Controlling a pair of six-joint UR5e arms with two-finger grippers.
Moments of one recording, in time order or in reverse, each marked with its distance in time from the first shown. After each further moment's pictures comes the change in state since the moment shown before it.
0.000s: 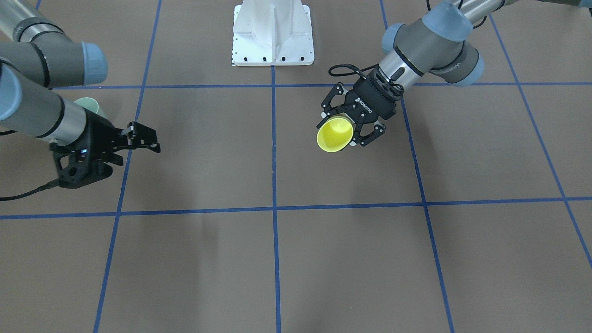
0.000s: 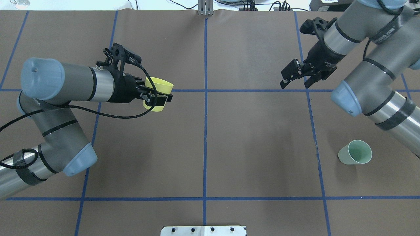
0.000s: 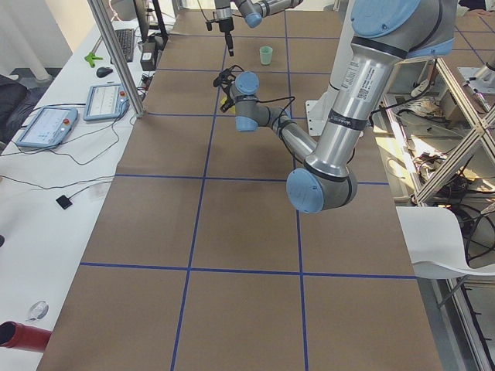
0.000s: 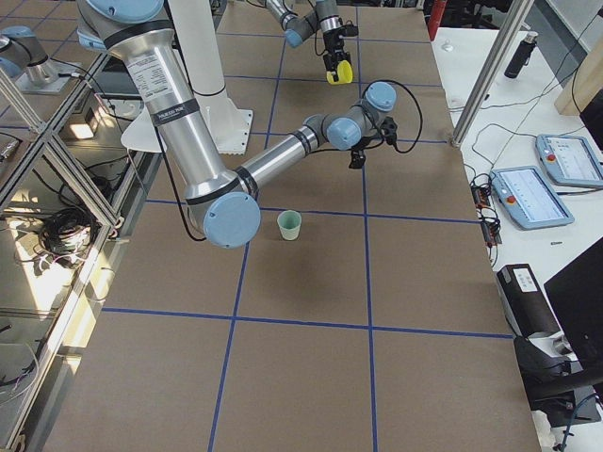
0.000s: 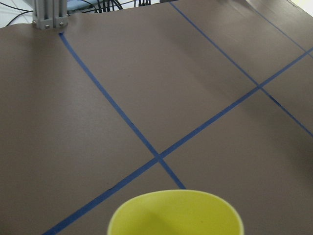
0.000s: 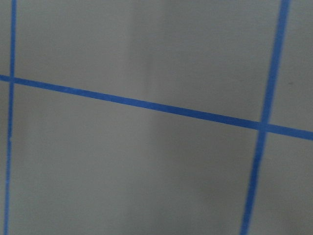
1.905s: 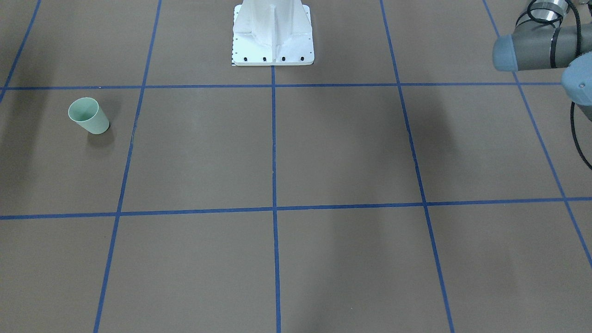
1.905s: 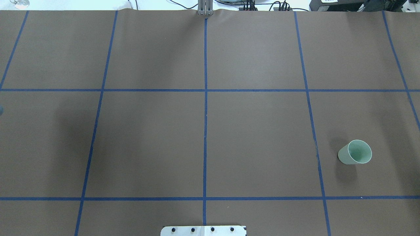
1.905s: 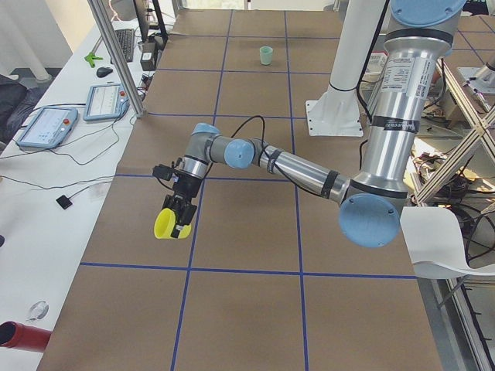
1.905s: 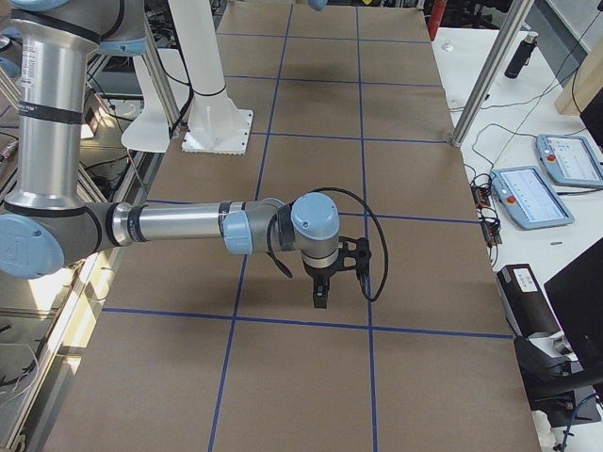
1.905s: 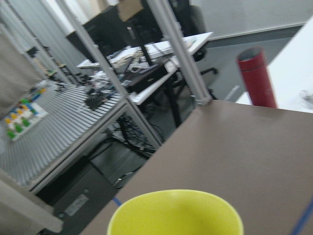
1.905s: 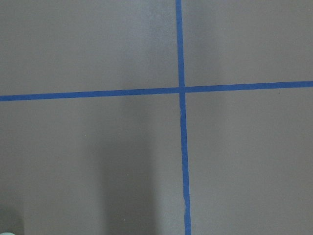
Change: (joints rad) left arm -0.448 0.240 -0.024 0.848 0.568 -0.268; right arm 0.638 -0.643 0.140 -0.041 -0.087 -0.591
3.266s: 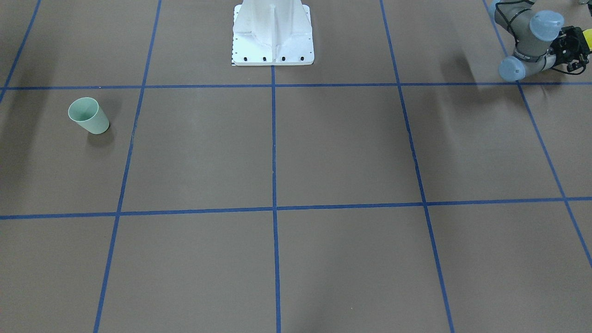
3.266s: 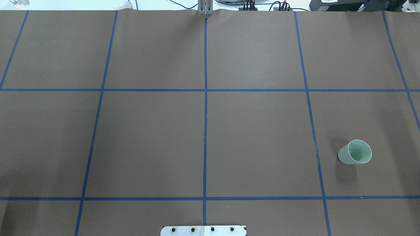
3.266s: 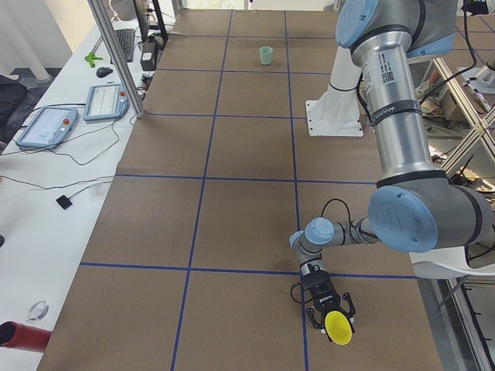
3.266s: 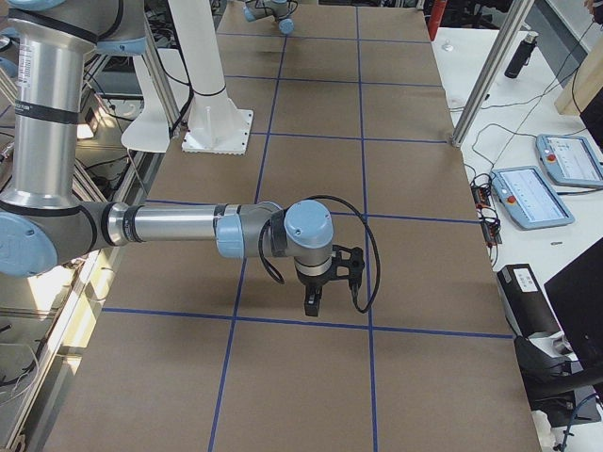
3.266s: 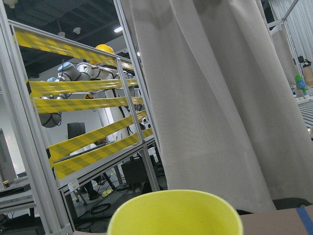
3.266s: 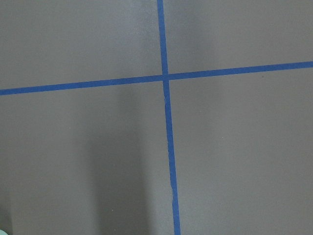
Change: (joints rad) left arm 0.730 0.596 0.145 0.476 -0.282 -1.401; right arm 0.026 -0.022 -0.001 -0.033 -0.013 -0.010
